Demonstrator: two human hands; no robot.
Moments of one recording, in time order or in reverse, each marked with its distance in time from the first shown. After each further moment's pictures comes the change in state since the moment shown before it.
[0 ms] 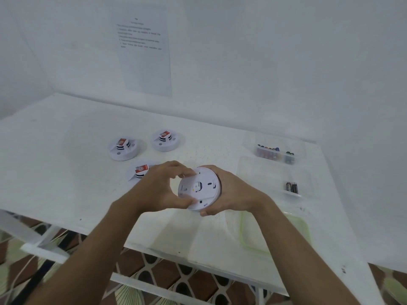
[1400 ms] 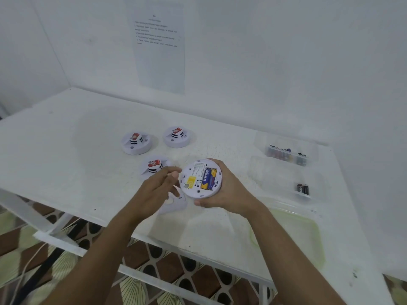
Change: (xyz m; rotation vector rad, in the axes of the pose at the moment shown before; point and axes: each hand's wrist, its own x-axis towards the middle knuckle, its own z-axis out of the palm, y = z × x) left_hand -0.040 -0.030 0.014 -0.447 0.112 -0.430; right_hand 0.015 0.006 0.038 0.138 0.177 -0.082
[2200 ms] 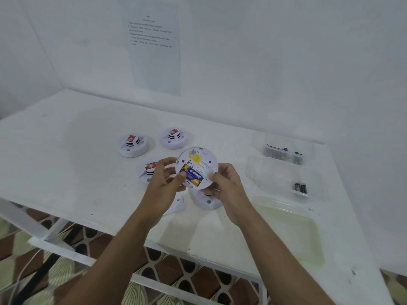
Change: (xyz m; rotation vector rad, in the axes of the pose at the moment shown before) left_hand 0.010 0.019 0.026 -0.462 0.173 -0.063; right_hand 0.002 -0.004 0.017 0.514 0.353 0.207
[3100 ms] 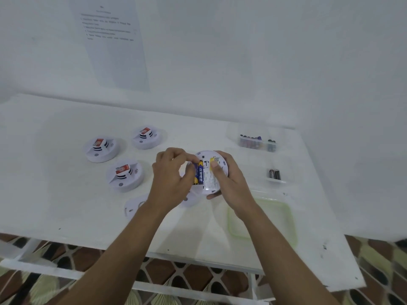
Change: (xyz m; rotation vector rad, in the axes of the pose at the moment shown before) left_hand 0.014 0.013 0.071 0.658 0.018 0.503; right_hand -0.026 -0.023 -0.049 -0.292 0.110 -0.177
